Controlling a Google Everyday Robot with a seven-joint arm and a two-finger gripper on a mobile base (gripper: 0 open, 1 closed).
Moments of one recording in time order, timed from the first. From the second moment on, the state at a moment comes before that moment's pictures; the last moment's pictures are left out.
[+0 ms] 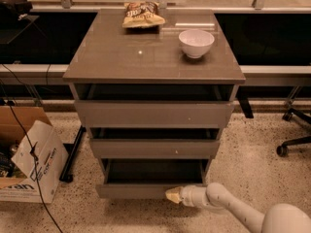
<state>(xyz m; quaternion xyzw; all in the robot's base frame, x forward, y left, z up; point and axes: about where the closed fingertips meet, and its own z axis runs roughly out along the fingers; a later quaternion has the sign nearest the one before) 0.575 -0.094 0.186 -0.29 0.83 0.34 0.33</state>
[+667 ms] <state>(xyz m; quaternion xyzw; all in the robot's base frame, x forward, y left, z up) 0.601 -0.076 0.195 -0.30 0.82 0.35 0.34</state>
